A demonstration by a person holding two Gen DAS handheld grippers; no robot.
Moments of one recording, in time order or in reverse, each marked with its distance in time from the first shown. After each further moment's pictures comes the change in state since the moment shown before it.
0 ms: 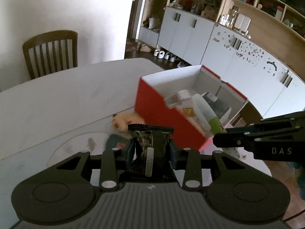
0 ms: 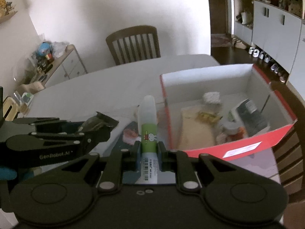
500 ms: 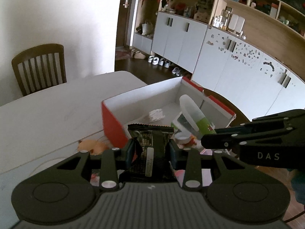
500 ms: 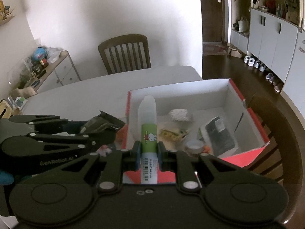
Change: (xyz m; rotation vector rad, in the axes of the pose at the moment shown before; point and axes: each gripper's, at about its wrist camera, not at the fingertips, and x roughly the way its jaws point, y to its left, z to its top) left arm 0.037 -0.082 0.041 0.041 -0.032 0.010; right arm -0.015 -0.072 0.023 -0.035 -0.035 -0.018
